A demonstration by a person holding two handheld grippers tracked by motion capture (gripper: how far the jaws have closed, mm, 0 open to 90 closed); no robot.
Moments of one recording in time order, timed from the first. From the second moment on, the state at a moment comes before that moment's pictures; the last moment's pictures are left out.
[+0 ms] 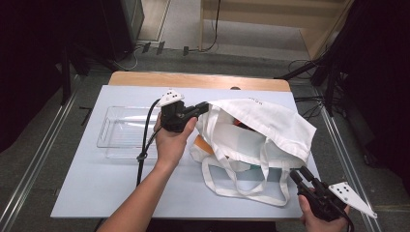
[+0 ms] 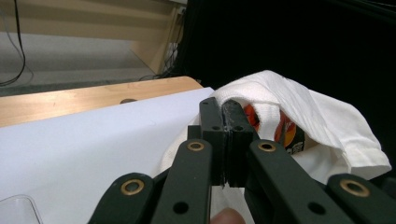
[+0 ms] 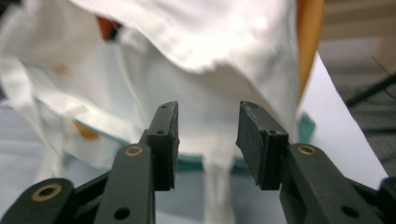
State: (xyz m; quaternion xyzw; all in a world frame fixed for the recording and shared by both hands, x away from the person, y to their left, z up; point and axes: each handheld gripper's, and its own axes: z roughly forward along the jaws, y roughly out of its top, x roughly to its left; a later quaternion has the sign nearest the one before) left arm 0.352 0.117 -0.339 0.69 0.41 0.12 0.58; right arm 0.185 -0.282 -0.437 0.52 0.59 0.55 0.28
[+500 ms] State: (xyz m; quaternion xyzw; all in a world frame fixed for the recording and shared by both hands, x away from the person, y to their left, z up) left arm 0.343 0.115 -0.338 0.70 0.40 0.13 0.58; right arm 0.223 -0.254 -0.399 0.49 0.59 0.54 0.35
